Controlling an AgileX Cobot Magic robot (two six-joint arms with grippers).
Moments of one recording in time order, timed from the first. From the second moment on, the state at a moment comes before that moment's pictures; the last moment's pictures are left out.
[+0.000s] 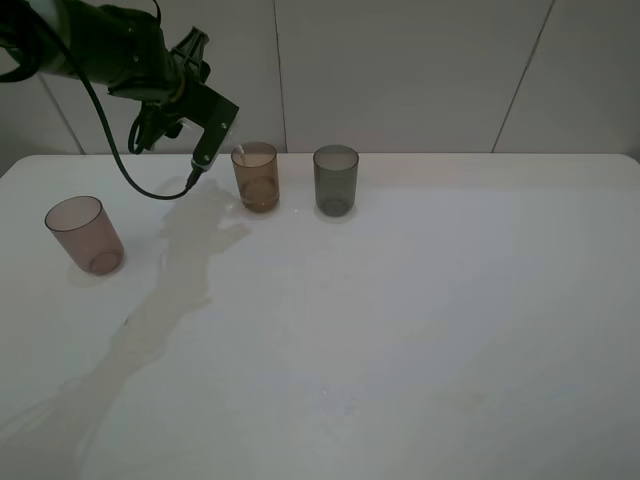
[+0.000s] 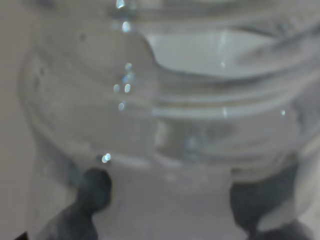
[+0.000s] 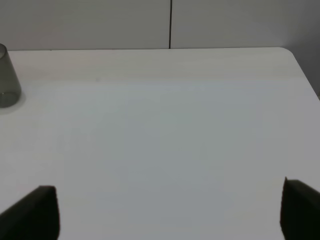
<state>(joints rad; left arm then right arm) -0.38 2.08 -1.44 1.27 0.35 0.62 -0.11 0.00 -0.52 0.00 1.06 -0.03</state>
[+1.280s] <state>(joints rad) -0.38 2.08 -1.44 1.37 0.29 0.62 -0.11 0.00 -0.52 0.00 1.06 -0.03</state>
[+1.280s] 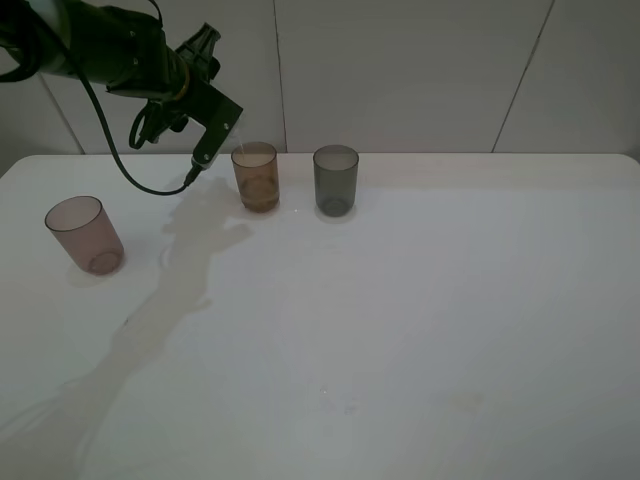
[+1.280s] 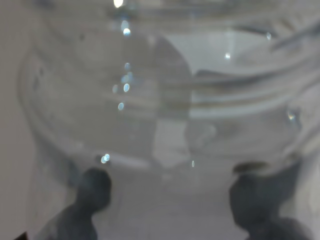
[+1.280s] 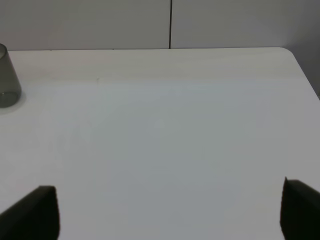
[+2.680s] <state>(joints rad) -0.41 1.92 -1.44 1.07 0.28 -0.02 -0.11 0.00 -0.52 0.00 1.06 -0.03</state>
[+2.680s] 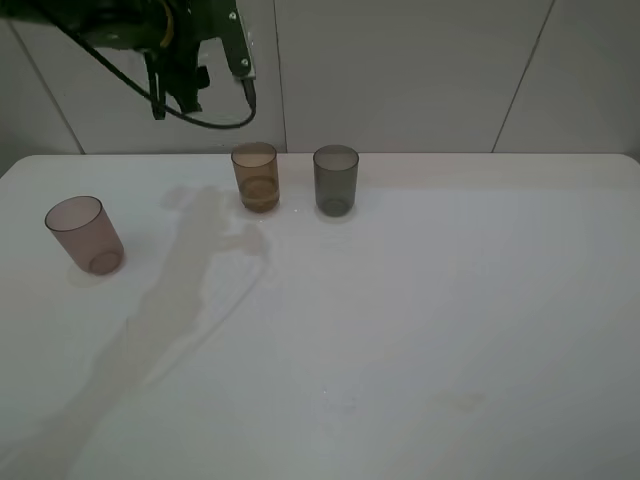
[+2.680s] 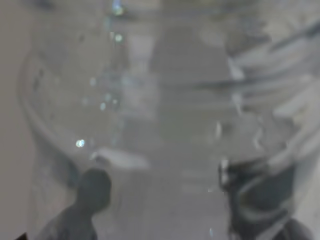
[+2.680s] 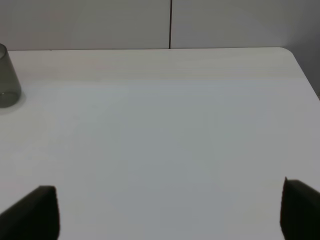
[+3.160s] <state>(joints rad) -0.57 1.76 -1.24 0.69 0.14 -0.53 -0.11 0.00 -0.52 0.00 1.06 -0.03</state>
